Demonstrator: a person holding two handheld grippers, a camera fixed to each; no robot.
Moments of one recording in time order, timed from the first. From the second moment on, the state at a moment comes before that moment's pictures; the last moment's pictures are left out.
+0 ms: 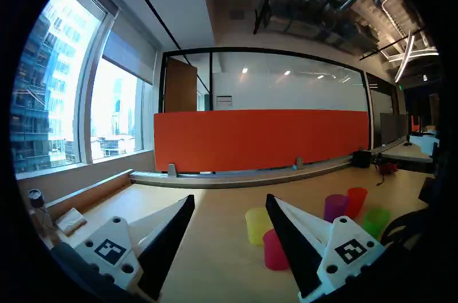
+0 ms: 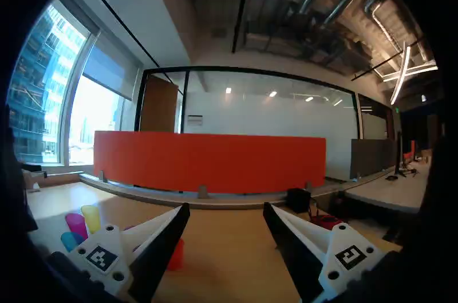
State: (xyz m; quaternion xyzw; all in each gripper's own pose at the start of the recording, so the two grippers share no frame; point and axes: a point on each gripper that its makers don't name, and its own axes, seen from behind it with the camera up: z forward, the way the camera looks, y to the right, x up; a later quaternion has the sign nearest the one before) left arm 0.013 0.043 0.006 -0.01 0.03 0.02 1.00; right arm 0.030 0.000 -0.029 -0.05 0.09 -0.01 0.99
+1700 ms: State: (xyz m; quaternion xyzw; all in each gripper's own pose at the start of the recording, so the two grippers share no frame) left arm -0.047 0.023 0.002 0.01 0.02 0.02 1.00; right arm 0.021 0.001 -0.036 -0.06 0.09 0.02 0.99
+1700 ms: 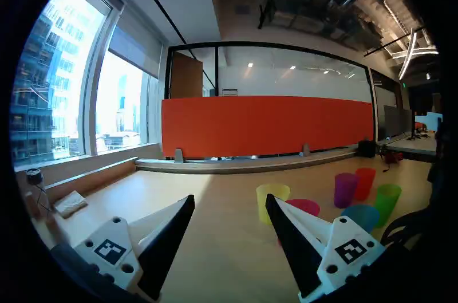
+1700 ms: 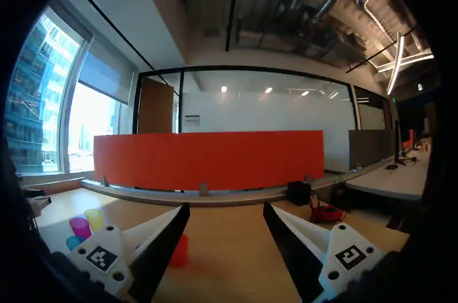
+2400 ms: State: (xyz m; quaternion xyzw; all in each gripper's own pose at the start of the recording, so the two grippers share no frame) left arm -0.051 0.022 0.005 0.00 0.02 0.01 1.00; right arm 0.022 0.001 -0.038 -0.06 0.09 0.02 0.99
